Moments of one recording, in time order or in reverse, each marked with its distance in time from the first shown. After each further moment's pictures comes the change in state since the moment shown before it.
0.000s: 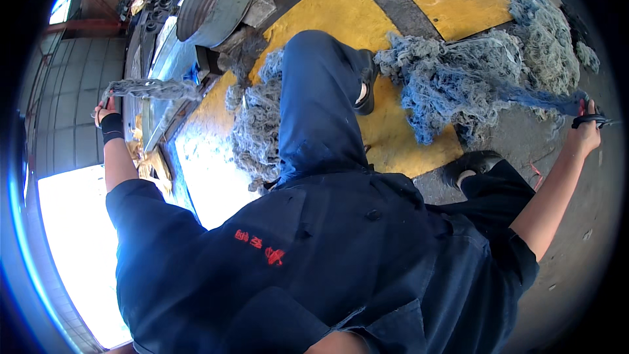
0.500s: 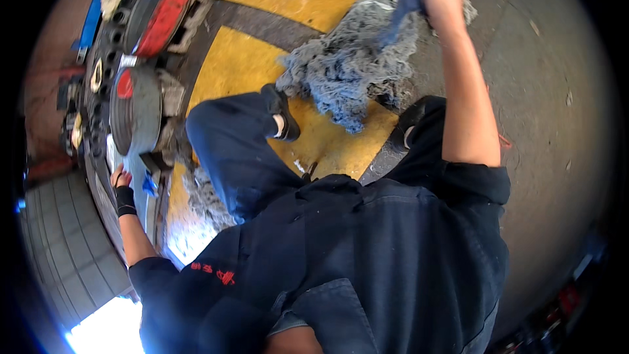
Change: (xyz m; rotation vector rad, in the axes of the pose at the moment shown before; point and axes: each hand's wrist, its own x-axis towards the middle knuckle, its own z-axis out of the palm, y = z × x) left_hand -0.089 -0.204 0.075 0.877 -0.386 -0.431; right_hand -0.144 -0.093 0.130 -0.702 -0.225 -0.289
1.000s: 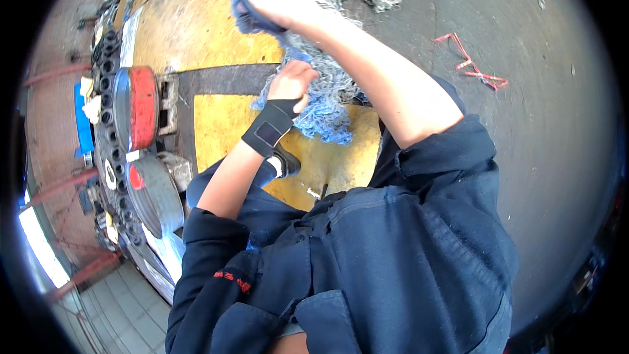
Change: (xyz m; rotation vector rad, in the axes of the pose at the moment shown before) left_hand -0.571 0.060 0.481 0.201 -1.308 1.870; right_hand 0.007 0.012 0.030 0.296 -0.214 0.010
